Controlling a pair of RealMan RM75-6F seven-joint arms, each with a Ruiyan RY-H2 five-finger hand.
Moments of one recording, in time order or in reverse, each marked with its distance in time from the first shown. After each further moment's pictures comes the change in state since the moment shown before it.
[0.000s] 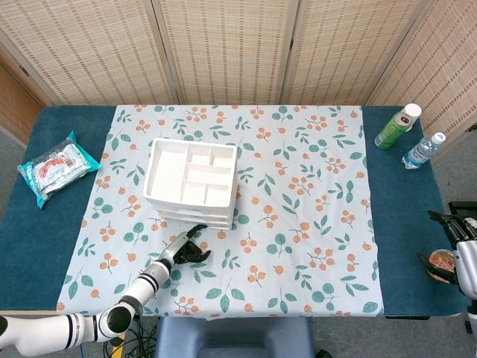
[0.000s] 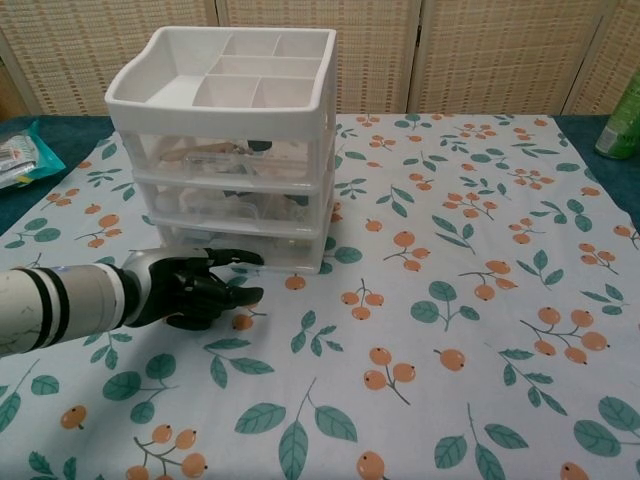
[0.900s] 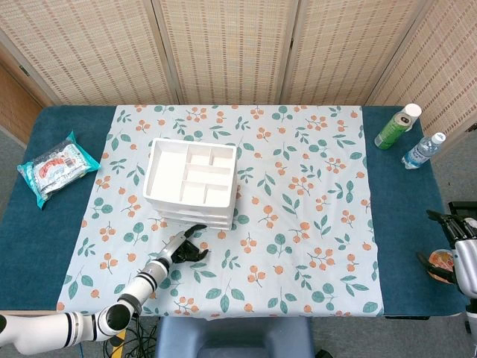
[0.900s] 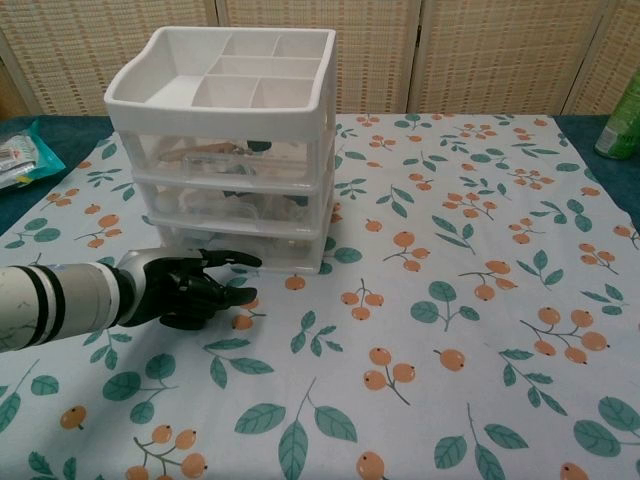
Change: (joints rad) left arm -0.009 0.019 0.011 -0.009 -0.062 -0.009 0.031; right arm 0.004 -0.004 0.003 0.000 0.002 -0.010 0.000
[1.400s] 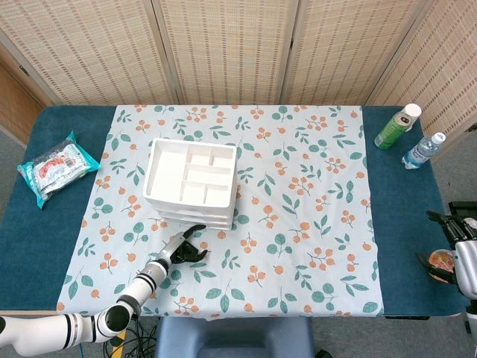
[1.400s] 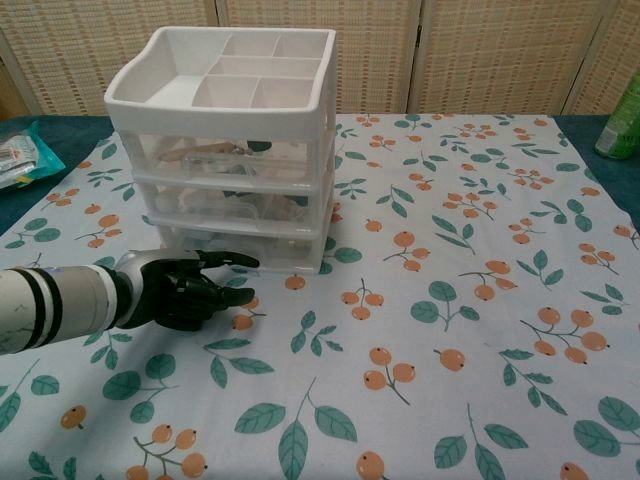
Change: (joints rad) left arm 0.008 -0.007 -0.009 0.004 0.010 0.006 -0.010; right arm -0.005 0.002 -0.001 -0.002 -0.001 0.006 -0.001
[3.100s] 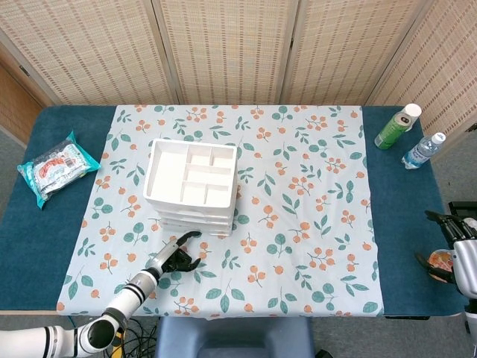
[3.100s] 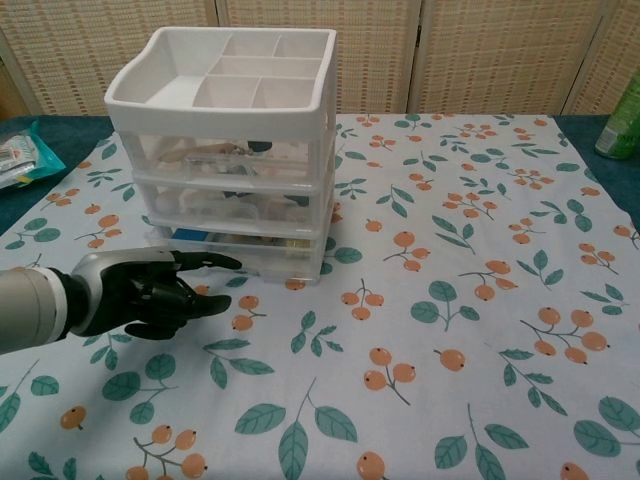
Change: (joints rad) left arm 0.075 0.125 0.047 -0.194 0.101 0.070 0.024; right arm 0.005 -0.006 0.002 0.006 -0.003 -0.006 0.006
